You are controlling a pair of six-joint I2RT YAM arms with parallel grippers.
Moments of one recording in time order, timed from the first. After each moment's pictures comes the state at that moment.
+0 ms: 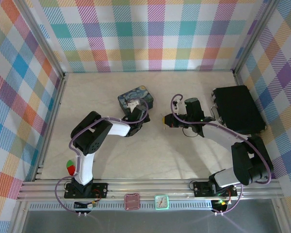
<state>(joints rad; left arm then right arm) -0.65 2.03 1.01 0.40 -0.28 -0.82 0.41 1.43 0.78 -0.05 -0.56 0.47</state>
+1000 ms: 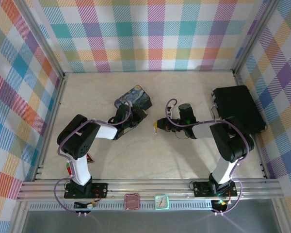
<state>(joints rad) -0.52 1.86 0.78 0.65 0.23 -1.18 0.43 1.74 0.70 0.45 -0.80 0.74</state>
